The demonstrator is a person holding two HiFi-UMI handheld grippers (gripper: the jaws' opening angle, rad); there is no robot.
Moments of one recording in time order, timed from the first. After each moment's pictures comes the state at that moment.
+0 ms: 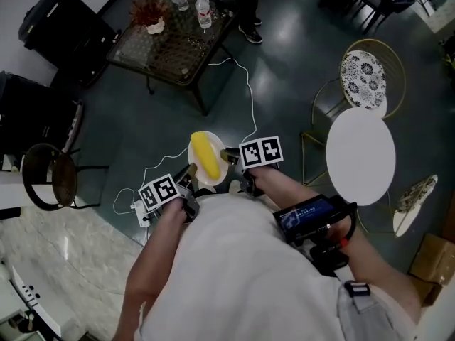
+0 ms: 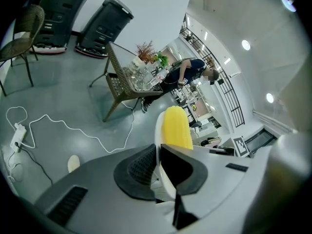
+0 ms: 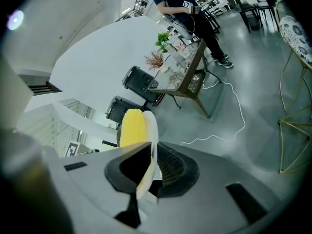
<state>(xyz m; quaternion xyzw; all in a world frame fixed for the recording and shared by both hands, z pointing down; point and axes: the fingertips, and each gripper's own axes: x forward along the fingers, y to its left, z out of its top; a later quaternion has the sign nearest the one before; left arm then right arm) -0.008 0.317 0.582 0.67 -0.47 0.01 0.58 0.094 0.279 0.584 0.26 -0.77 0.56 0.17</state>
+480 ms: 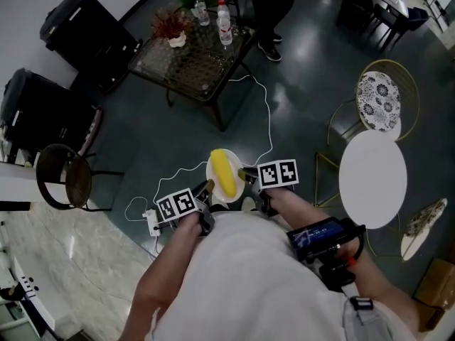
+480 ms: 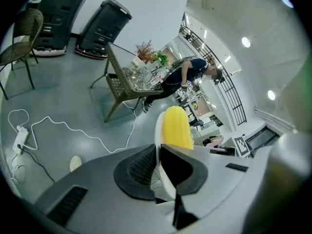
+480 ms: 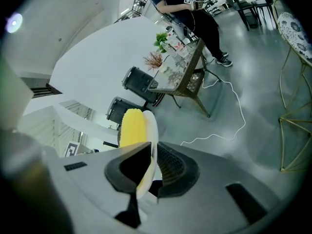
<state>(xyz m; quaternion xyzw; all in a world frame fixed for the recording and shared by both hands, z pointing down) 0.001 0.317 0.583 0.67 -0.47 0.03 0.57 0.102 0.282 0.586 0.26 -0.76 0.57 0.16</state>
